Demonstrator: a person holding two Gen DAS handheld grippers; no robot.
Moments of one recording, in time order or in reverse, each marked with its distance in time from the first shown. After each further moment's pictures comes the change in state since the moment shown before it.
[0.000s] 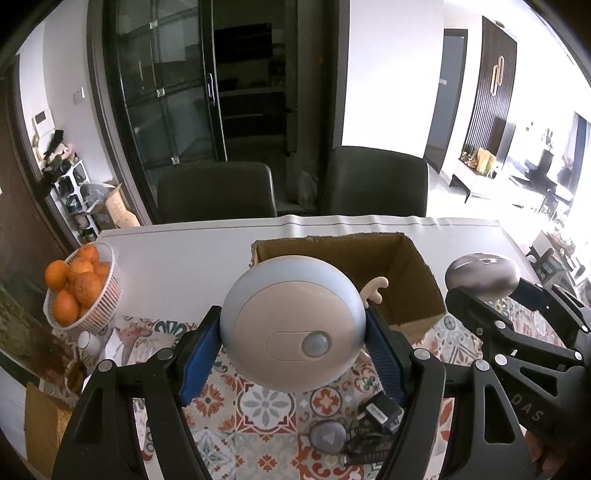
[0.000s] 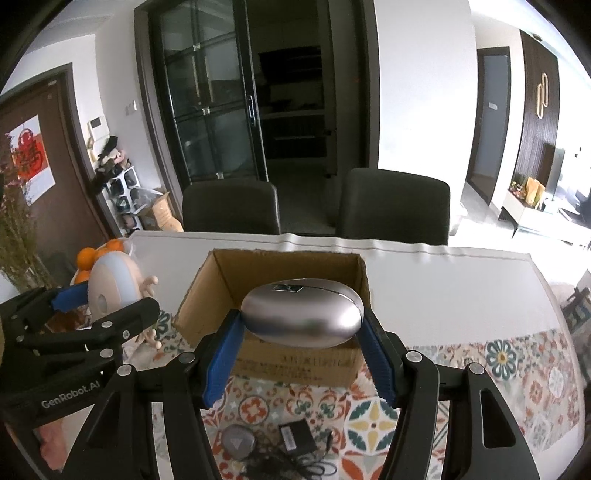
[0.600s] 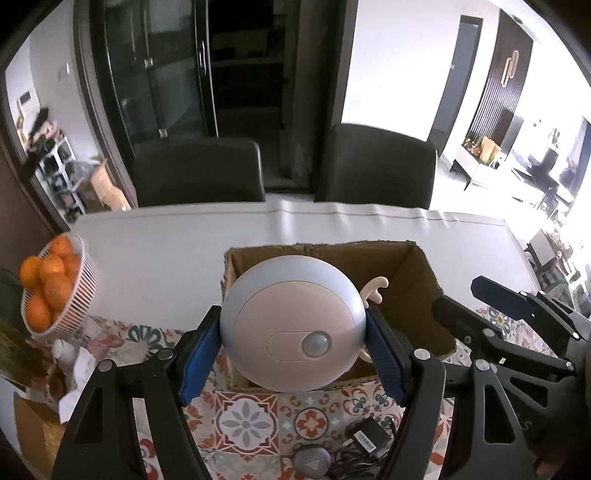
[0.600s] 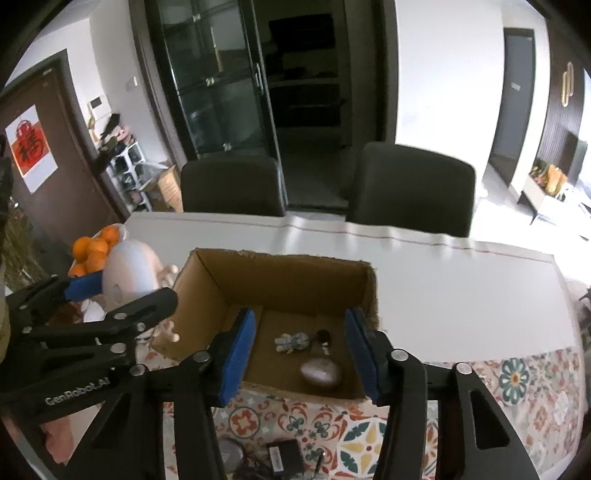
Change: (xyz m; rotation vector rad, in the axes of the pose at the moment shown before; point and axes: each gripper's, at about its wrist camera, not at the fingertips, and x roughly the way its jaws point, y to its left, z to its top) left arm 0.072 -0.008 0.039 -0.038 0.136 -0.038; right arm 0.072 -0.022 0.039 -0.011 0.151 0.069
